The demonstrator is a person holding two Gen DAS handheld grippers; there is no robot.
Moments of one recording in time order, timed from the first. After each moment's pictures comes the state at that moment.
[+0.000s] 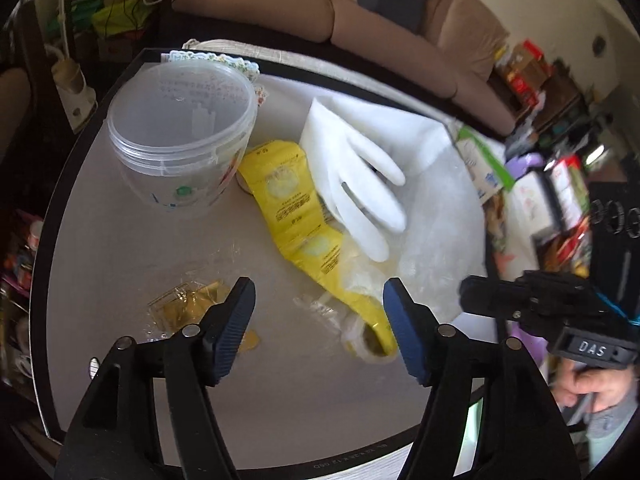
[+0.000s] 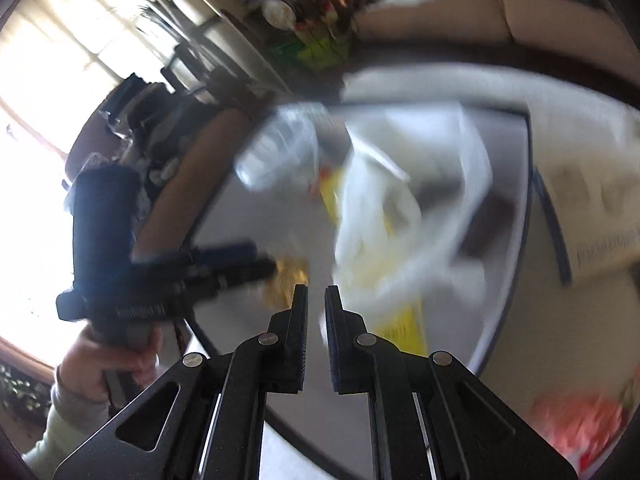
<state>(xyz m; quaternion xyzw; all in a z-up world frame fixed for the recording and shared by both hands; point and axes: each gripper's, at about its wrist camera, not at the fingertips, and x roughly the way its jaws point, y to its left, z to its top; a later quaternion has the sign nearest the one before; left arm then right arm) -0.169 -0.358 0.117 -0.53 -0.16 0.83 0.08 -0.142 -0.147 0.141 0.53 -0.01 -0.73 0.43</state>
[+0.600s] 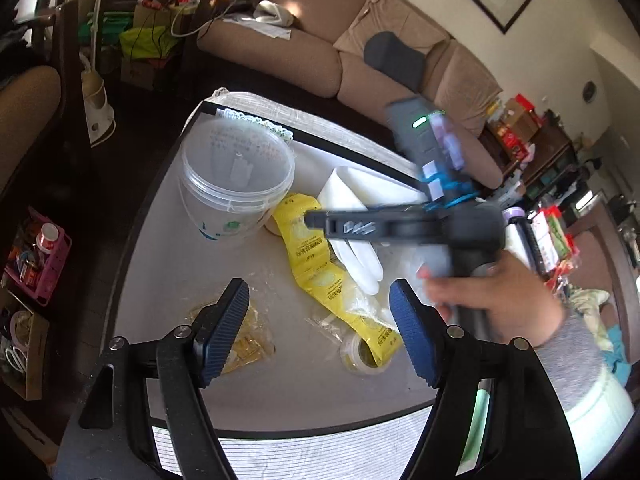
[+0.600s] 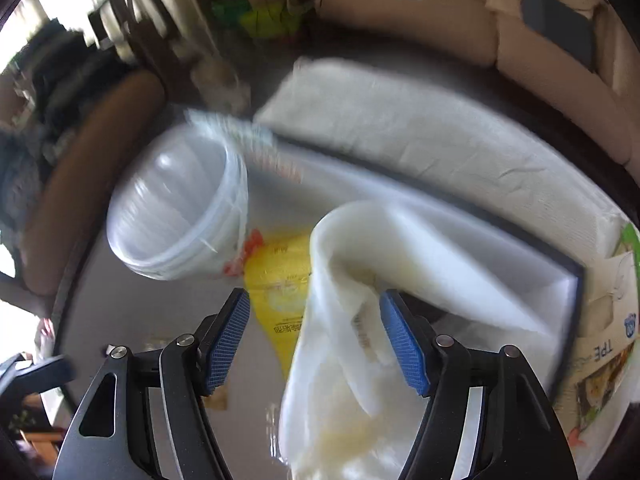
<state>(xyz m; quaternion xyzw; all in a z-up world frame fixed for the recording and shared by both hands) -0.122 -0.407 0.161 -0.44 -0.23 0.87 0.07 -0.215 -0.299 0.099 0.55 0.15 -0.76 0.32</state>
